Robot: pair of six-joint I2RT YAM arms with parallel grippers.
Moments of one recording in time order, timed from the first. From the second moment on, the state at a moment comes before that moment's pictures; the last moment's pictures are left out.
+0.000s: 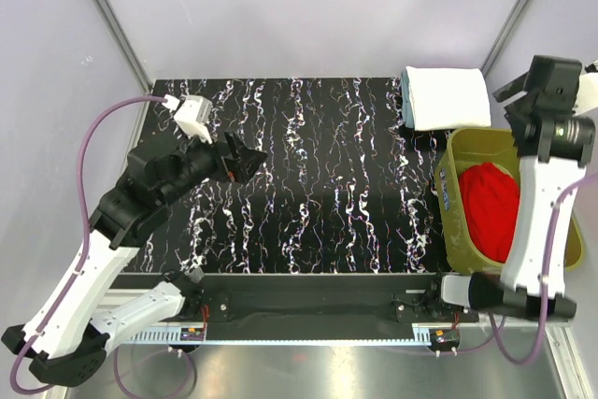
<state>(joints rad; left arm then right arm) -0.60 0.86 1.24 -0.62 0.05 -0.41 -0.17 1.28 1.85 -1.14 0.49 0.75</state>
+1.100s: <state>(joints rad) -0.60 1.02 1.26 -0.69 0.05 -0.44 -0.57 1.81 1.30 -0.70 0.24 1.03</state>
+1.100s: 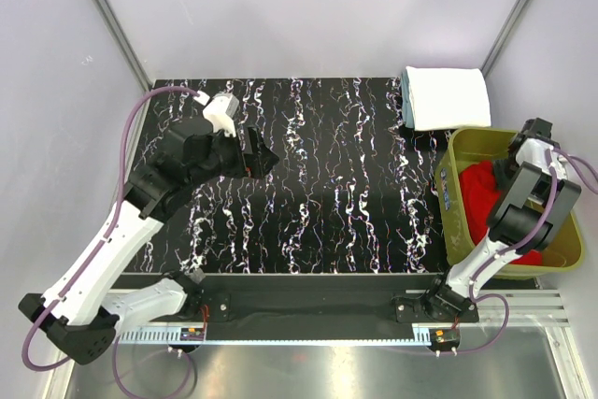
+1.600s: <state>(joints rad) -0.60 0.94 1.15 -0.55 0.07 -0.45 -0.58 1.53 1.75 -0.86 -0.03 0.77</state>
